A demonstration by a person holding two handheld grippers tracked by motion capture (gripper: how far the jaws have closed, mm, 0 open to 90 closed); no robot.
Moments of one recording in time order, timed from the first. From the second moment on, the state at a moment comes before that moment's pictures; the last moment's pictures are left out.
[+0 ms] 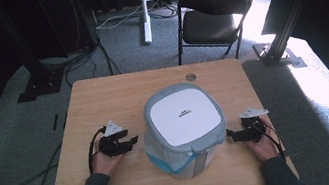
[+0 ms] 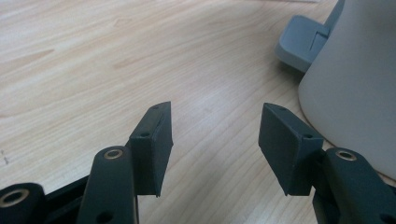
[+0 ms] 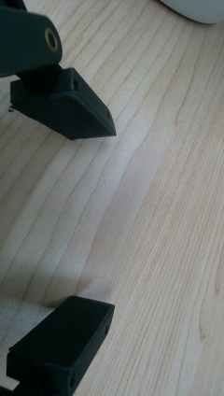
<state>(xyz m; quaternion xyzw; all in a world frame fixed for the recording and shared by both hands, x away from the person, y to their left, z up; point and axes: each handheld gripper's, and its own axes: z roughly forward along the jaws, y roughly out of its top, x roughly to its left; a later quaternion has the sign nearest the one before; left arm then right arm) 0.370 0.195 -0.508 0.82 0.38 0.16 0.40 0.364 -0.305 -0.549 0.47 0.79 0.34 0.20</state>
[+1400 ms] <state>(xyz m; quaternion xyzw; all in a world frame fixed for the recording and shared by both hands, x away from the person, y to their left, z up) 0.399 0.183 -0.400 0.81 0.30 0.18 0.46 0.364 -0.305 -0.549 0.47 0.79 0.34 0.20</state>
